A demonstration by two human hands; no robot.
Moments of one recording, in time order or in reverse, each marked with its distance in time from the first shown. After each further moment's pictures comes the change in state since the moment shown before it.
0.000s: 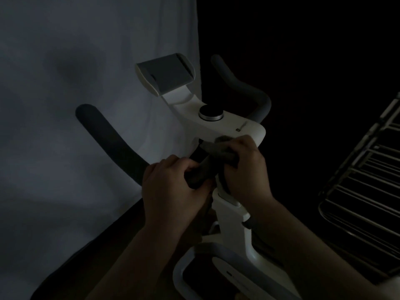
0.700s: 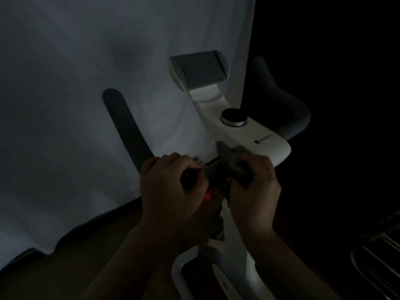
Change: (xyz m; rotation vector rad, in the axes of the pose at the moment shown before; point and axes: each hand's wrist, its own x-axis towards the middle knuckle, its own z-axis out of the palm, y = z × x) left_hand -0.001 0.003 0.021 0.155 0.164 -0.062; right_hand -0.005 0.024 0.004 0.111 0.084 -0.031
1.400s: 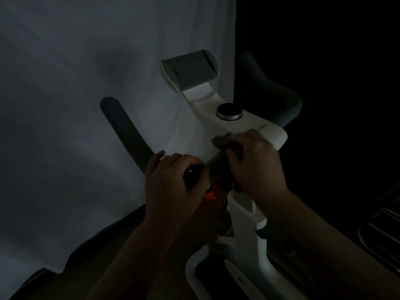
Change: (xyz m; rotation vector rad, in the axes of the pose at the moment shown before) left_hand -0.002 -0.005 -0.010 -0.032 -0.062 0.065; right_hand 0.033 -0.012 -0.011 -0.240 -0.229 -0.159
